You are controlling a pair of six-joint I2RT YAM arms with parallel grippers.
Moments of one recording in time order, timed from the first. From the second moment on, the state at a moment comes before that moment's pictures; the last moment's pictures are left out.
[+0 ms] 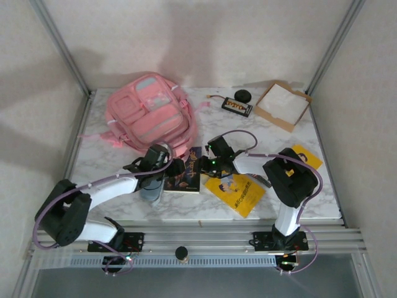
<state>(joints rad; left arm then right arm) -0.57 1.38 0.62 -0.04 0.09 -0.78 0.70 1.81 0.93 -0.07 -0.42 0.82</state>
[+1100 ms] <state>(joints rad) -0.57 1.50 0.60 0.09 0.15 -0.84 0.67 1.78 0.92 -0.02 -0.50 0.83</state>
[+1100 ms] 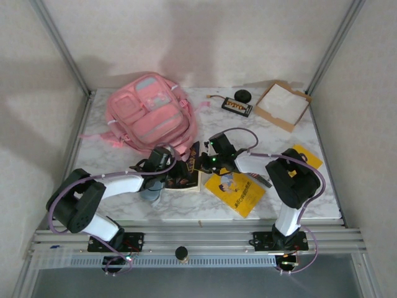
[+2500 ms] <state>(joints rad) -0.40 1.37 0.88 0.02 0.53 -0.90 0.45 1.41 1.08 -0.13 -0.88 0.82</state>
